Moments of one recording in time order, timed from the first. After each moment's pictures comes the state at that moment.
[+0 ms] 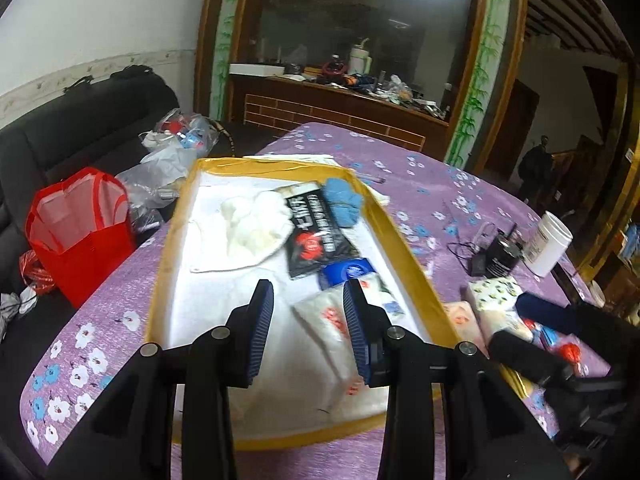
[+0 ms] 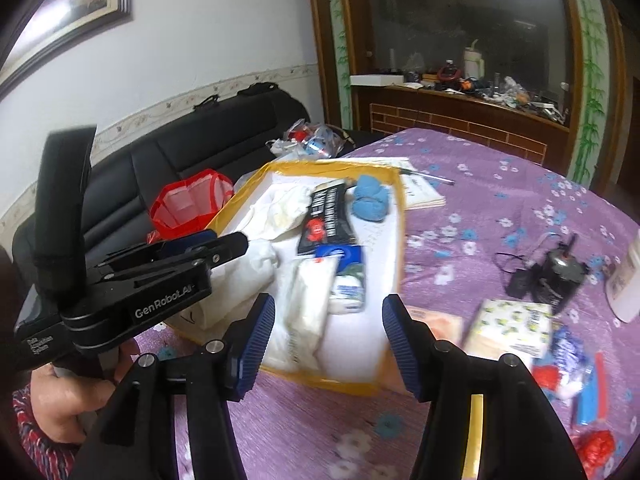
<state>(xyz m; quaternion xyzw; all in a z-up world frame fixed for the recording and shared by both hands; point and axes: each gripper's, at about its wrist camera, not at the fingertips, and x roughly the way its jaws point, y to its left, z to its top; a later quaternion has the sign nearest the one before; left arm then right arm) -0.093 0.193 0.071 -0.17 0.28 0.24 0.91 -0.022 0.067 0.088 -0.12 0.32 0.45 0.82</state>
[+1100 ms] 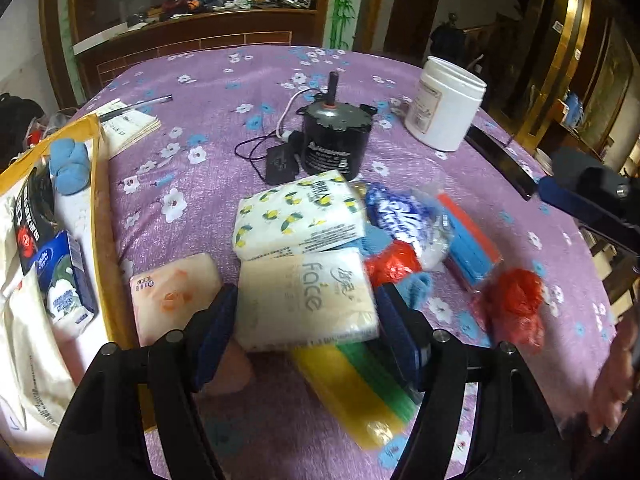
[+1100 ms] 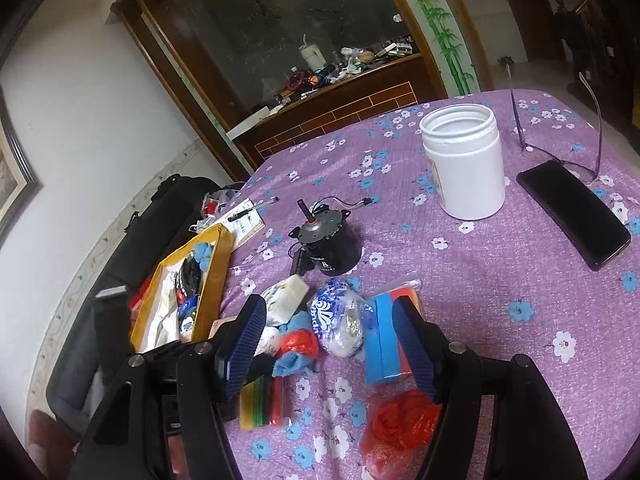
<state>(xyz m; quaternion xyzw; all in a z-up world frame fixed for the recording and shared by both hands) 0.059 0.034 0.030 -0.10 0.43 0.06 0.89 0.105 -0.155 0.084 0.10 0.39 0.33 0.85</state>
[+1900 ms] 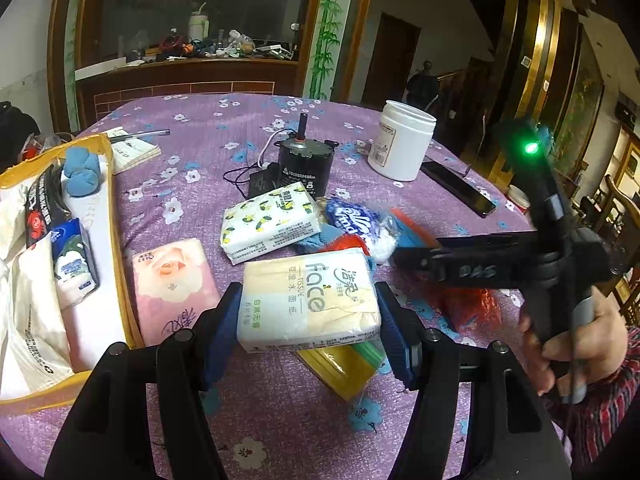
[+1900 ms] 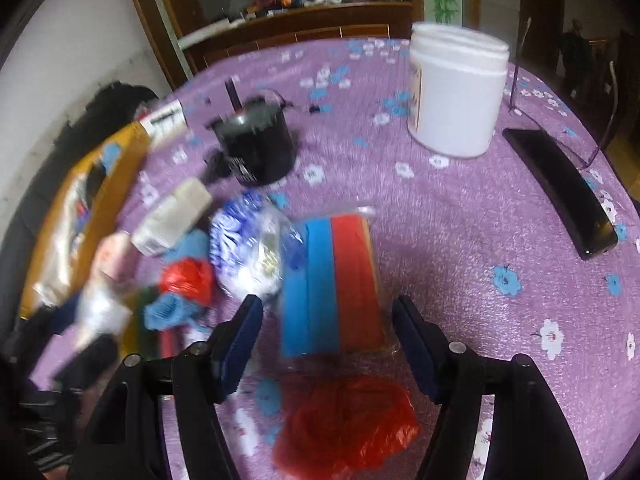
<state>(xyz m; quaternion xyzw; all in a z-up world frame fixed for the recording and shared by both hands) 0.006 0.020 0.040 -0.11 0.34 0.02 0.94 0.125 -0.114 0.010 -0.08 0.48 0.23 0.84</state>
